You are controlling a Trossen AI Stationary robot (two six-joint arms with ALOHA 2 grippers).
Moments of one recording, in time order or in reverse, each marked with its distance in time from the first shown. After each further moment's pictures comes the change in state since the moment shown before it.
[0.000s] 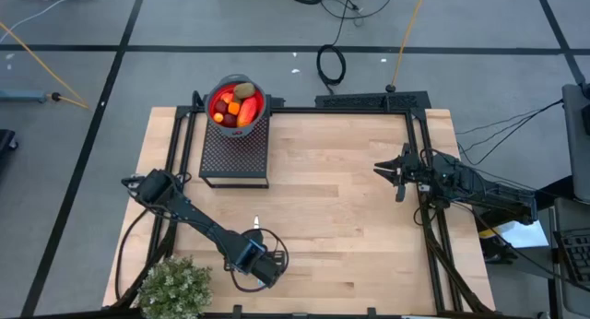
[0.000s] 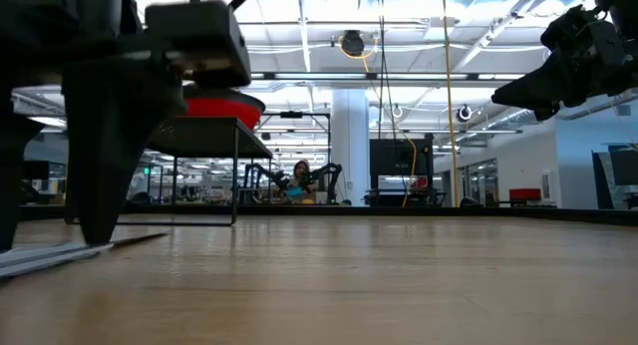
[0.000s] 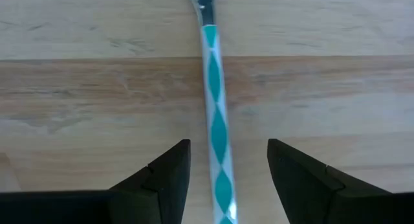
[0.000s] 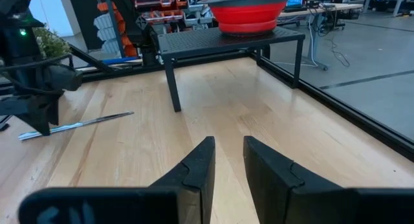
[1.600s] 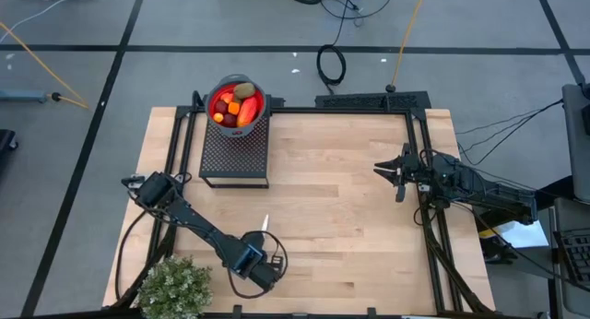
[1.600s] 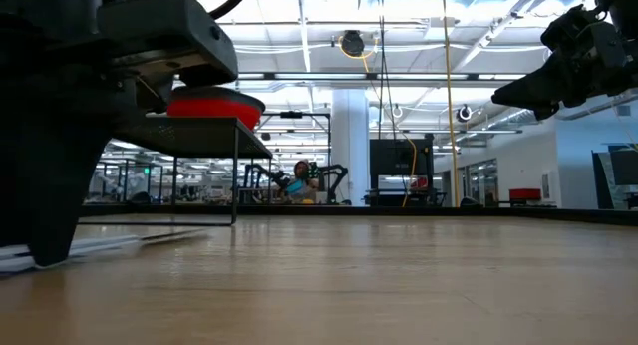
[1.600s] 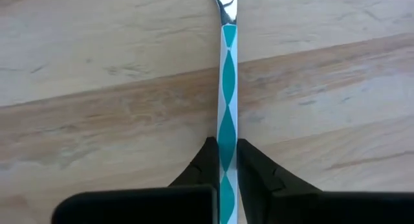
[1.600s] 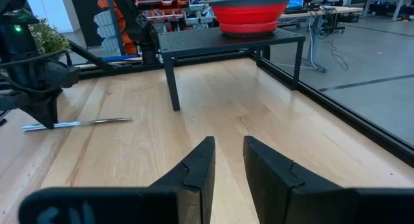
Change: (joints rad) left arm -0.032 0.017 -0.001 -0.006 -0.070 0.138; right arm 0.000 0.000 0.001 -0.001 0.000 -0.023
